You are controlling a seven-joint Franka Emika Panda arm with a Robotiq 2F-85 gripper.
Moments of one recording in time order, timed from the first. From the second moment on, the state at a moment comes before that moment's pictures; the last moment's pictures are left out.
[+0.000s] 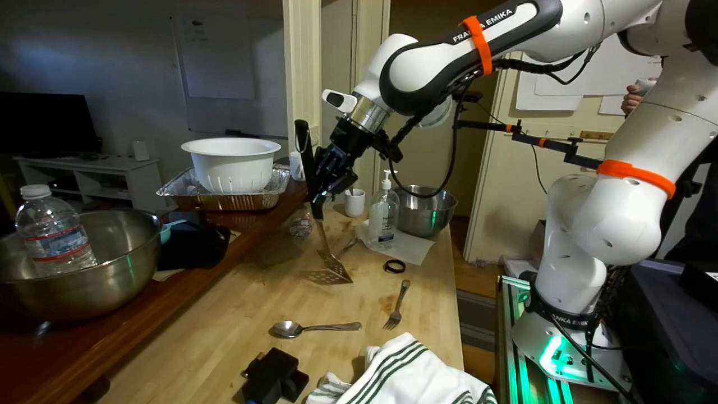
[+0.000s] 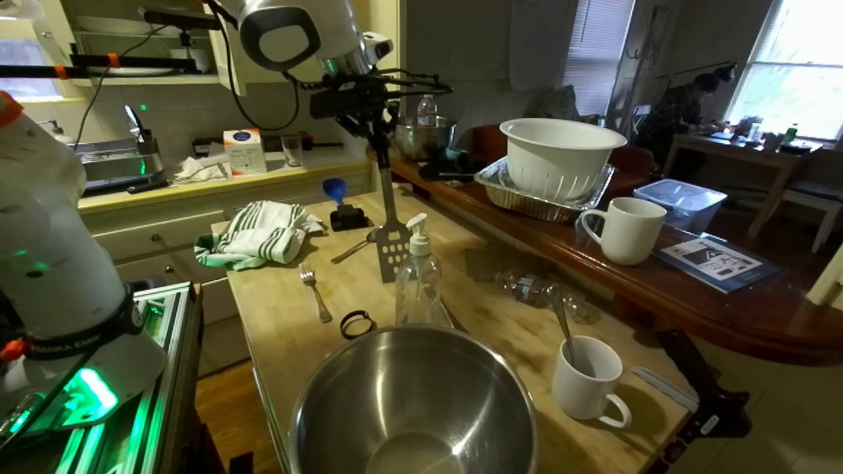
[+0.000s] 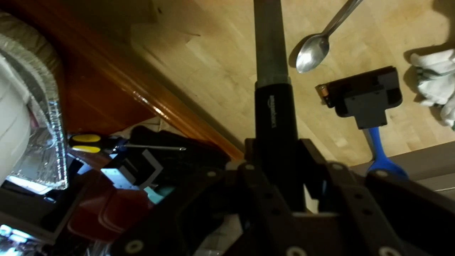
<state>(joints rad) 0.14 -0.36 0.08 -2.49 0.44 2.60 -1.16</state>
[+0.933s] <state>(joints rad) 0.24 -0.36 0.07 -2.34 0.23 2.66 -0.87</state>
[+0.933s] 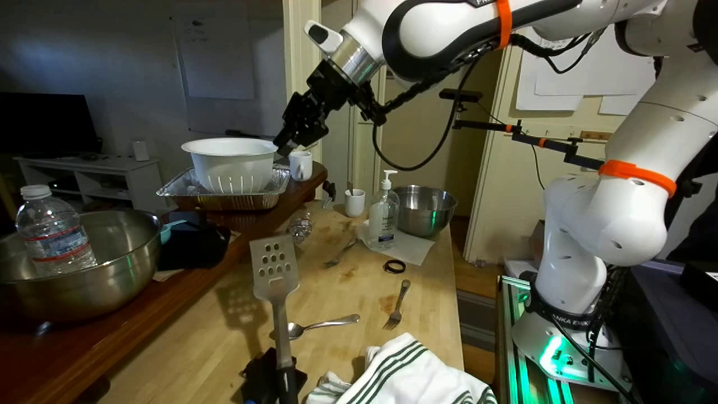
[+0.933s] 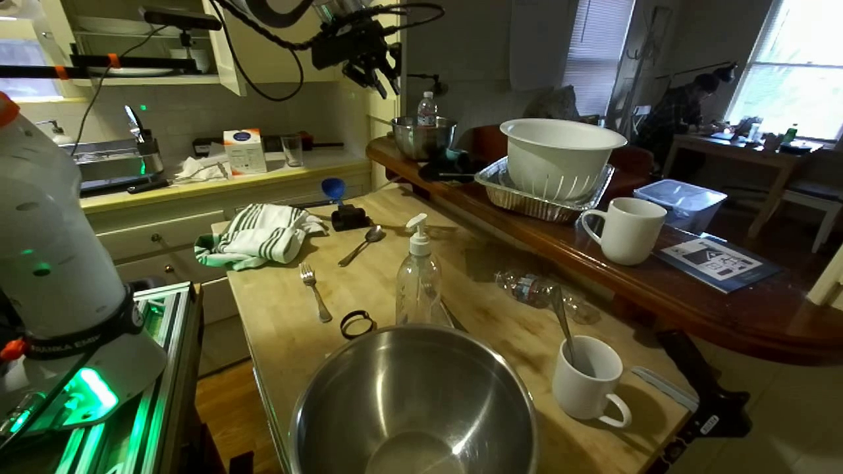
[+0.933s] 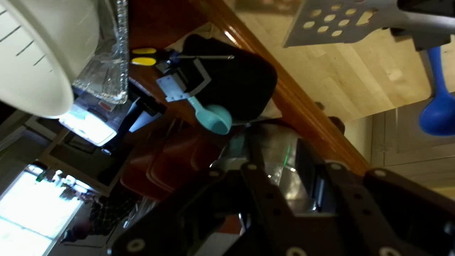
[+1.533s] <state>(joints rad) 0.34 -0.19 -0.05 -2.49 0.49 2.57 -1.17</state>
